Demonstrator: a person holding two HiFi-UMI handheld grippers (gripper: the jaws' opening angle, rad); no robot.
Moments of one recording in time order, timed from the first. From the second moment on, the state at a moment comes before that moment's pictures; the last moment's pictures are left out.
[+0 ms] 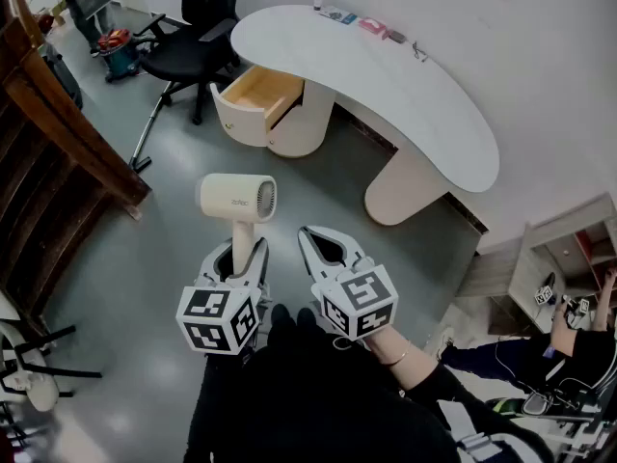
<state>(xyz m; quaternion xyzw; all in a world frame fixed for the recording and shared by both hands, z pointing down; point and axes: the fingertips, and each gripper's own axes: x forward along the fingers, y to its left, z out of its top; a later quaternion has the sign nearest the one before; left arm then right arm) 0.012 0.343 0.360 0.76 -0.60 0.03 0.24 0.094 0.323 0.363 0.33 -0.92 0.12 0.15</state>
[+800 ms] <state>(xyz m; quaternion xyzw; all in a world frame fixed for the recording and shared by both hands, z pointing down) -0.031 0.324 0.377 0.76 -0.60 0.05 0.25 0.071 0.294 0.374 0.36 -0.91 0.11 0.16</state>
